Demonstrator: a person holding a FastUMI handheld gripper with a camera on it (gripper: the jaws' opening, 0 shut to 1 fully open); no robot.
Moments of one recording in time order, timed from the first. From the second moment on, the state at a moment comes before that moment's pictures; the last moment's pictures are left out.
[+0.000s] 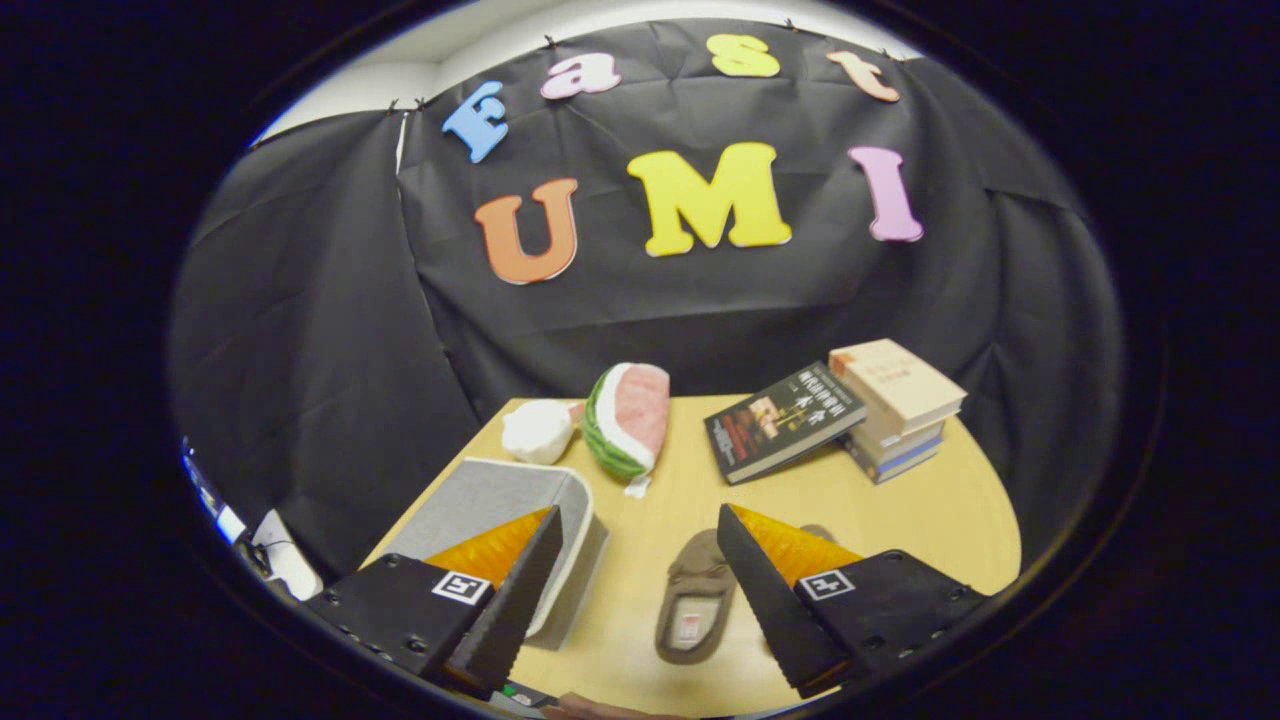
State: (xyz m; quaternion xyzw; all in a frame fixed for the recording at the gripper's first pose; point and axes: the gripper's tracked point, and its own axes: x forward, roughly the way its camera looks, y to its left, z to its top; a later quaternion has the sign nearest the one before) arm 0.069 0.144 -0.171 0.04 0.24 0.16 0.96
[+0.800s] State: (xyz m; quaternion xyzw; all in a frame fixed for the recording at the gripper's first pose) arm 0.107 0.239 -0.278 0.14 0.40 0.23 0.87
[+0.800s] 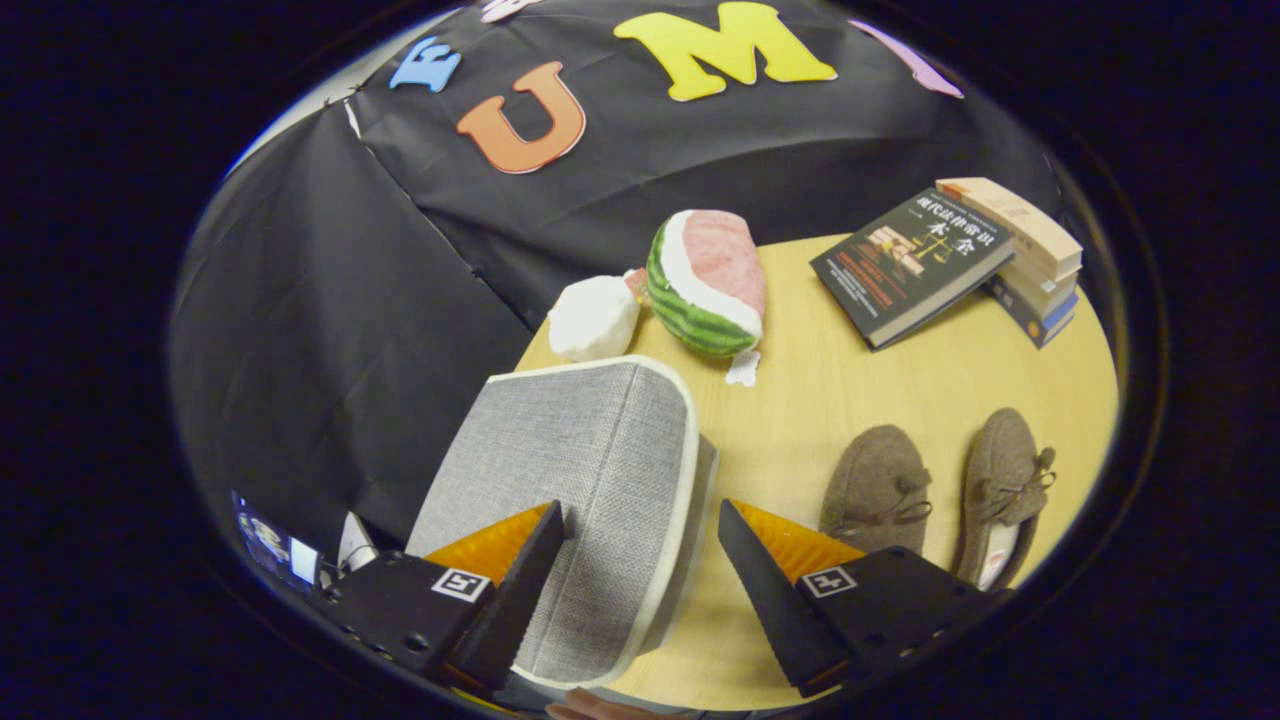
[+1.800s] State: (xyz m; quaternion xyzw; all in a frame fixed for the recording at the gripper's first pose) arm 0.096 0.279 -0.187 0.17 0.42 0.25 0.86
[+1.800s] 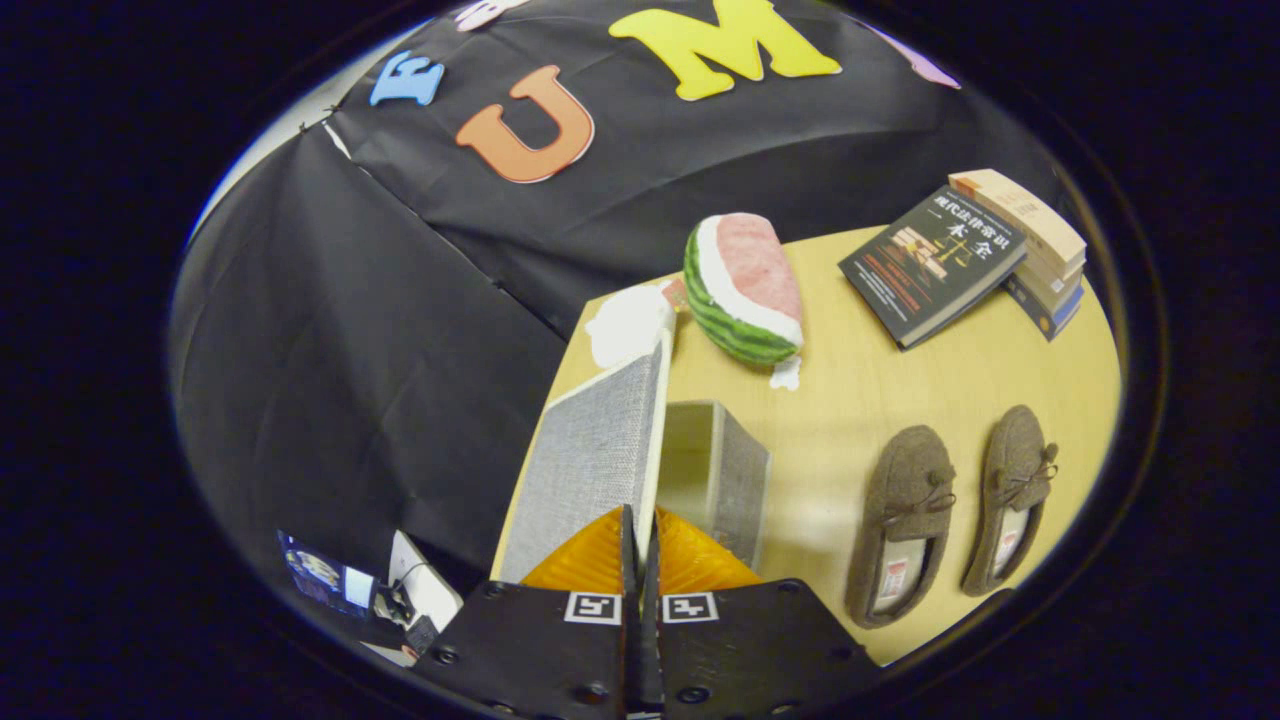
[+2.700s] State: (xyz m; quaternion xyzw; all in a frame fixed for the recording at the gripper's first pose) arm 0.063 0.466 -0.089 0.12 0.38 0.34 0.85
